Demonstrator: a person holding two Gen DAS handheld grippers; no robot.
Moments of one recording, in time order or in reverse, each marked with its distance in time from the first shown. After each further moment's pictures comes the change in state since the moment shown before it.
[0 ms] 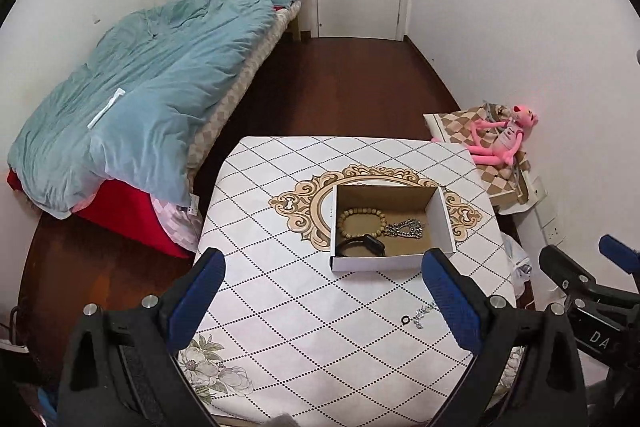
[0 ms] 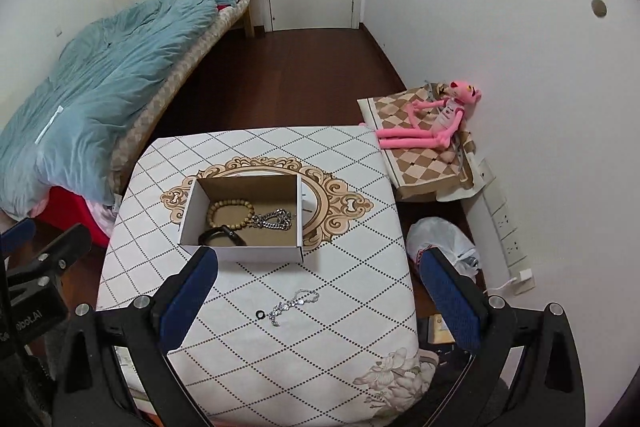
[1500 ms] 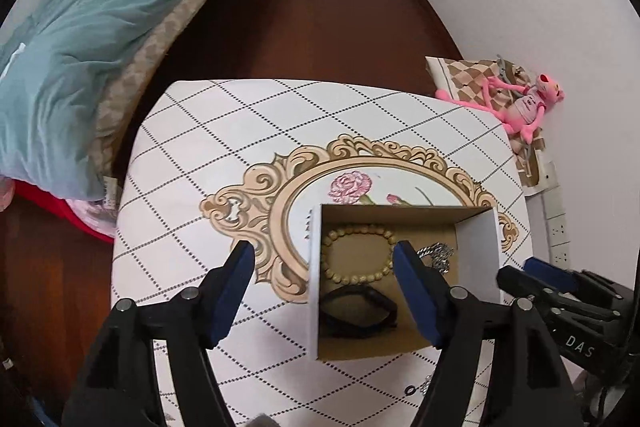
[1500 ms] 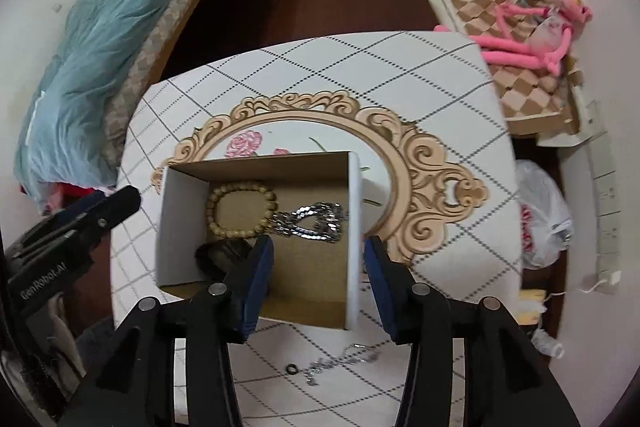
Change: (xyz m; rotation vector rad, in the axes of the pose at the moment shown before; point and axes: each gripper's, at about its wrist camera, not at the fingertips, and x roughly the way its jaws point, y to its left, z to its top) left arm 0.199 -0.001 0.058 -0.033 0.289 -0.126; right arm 0.224 0.017 0.059 0.024 0.386 0.233
